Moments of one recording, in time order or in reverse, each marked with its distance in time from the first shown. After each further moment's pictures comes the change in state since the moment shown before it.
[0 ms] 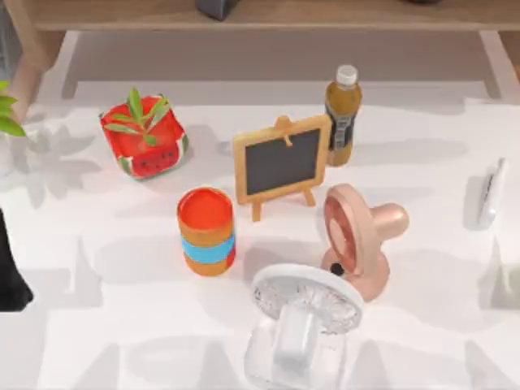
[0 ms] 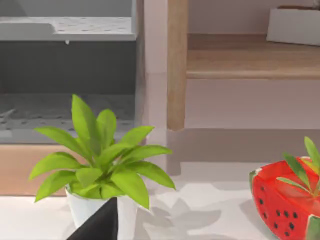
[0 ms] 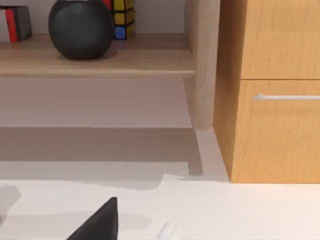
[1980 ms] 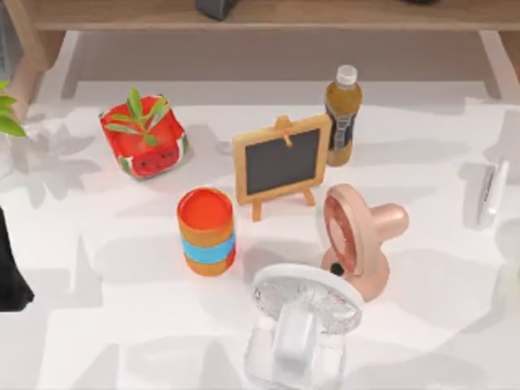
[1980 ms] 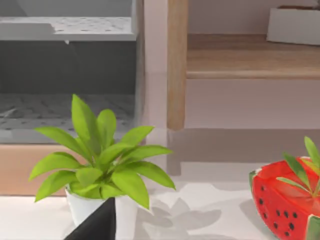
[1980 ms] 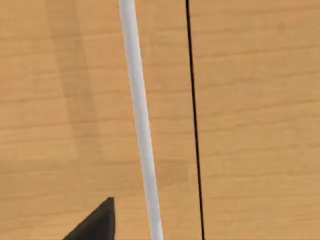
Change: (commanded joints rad) left arm 0.000 0.000 0.000 0.000 0.000 0.000; right arm -0.429 2.159 1.030 1.132 -0.398 -1.460
